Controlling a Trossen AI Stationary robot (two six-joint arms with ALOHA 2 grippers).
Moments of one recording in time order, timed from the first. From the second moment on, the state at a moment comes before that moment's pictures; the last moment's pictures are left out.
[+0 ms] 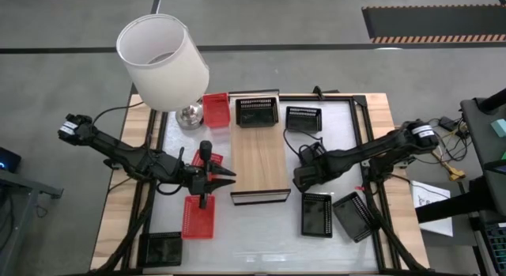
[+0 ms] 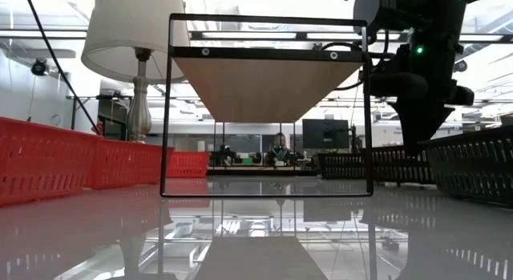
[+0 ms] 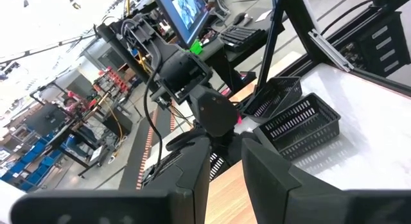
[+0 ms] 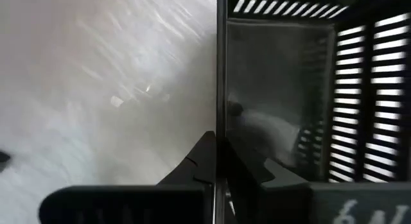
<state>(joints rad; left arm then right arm) -0.41 1.08 0.85 0.14 -0.38 0.59 0.20 1.53 0.94 -0.92 0.23 1.13</state>
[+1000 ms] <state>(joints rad) -0.41 0.93 0.71 0.24 -0.51 0.65 0.09 1.55 1.83 -1.30 0.47 -0.05</state>
